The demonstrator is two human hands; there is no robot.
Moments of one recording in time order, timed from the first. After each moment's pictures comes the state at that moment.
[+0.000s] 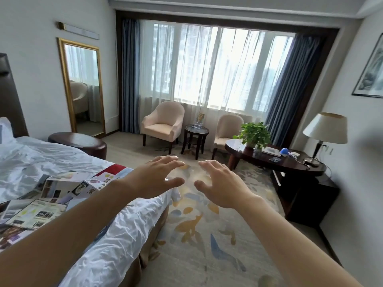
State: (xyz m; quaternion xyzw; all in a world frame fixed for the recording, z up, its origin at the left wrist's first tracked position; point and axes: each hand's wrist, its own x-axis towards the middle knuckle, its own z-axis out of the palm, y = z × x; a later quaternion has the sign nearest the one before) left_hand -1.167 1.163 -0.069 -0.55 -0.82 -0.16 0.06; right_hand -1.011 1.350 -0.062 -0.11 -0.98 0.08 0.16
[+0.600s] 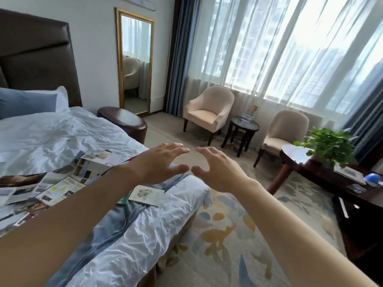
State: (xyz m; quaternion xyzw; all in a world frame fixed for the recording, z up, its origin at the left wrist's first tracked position) left_hand -1.429 1.219 -0.118 -0.42 -0.89 -0.17 0.04; right_hand -1.350 1.428 -0.108 0.03 -0.99 0.09 0.12
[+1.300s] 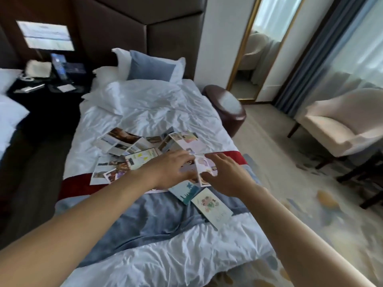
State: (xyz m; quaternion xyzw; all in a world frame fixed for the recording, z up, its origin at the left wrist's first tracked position) left_hand -1.634 1.095 -0.239 -0.09 -0.97 -0.22 -0.06; right_hand -1.692 1.313 -0.232 0.29 -0.95 0.12 -0.04
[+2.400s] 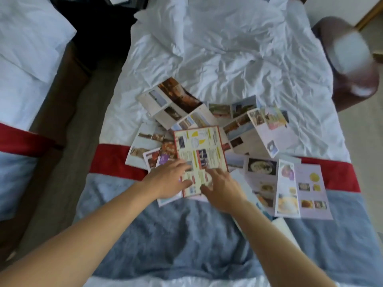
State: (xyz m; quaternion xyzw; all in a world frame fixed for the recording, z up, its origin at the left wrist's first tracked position) left_hand -1.770 0.852 -0.537 0.12 -0.93 -0.28 -0.20; right_hand -1.874 1.036 -0.535 0.35 -0.88 0.09 -0.29
